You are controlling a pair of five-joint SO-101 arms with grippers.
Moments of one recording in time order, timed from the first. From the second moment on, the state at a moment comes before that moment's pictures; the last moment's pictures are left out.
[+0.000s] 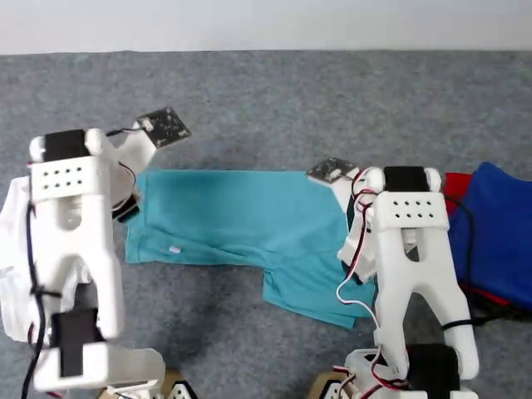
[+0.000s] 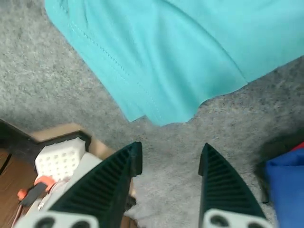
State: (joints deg) left arm -12.7 -3.9 0.9 96.3 -51.9; right arm -4.2 -15.9 20.6 100.5 37.0
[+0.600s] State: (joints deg) left arm -11.9 12.6 2.1 76.1 -24.0; right arm -4.2 -10.2 17.9 77.0 28.8
